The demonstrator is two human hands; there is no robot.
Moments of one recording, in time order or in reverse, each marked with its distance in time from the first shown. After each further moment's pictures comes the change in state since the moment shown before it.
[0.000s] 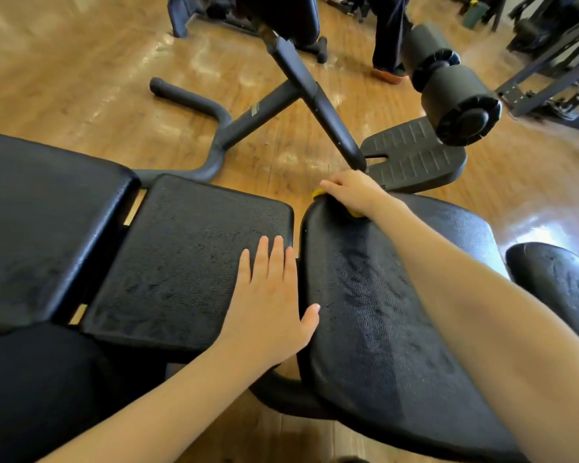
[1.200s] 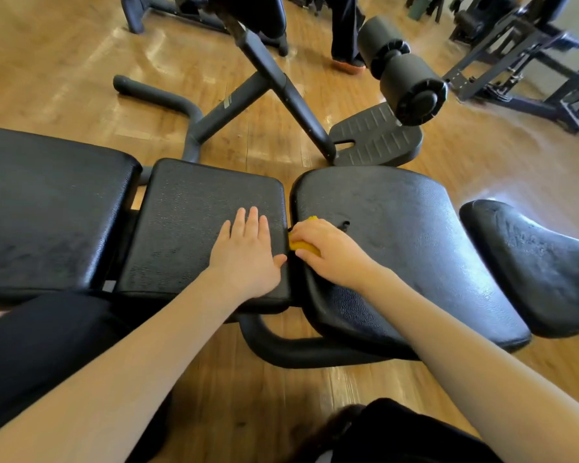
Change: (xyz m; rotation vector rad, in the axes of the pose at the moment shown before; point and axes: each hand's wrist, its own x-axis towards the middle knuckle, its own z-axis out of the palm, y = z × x) left_hand -0.008 -0.036 -0.026 0.054 -0.261 0.040; right_hand -0.149 -0.050 0.079 -0.041 0.110 -0.236
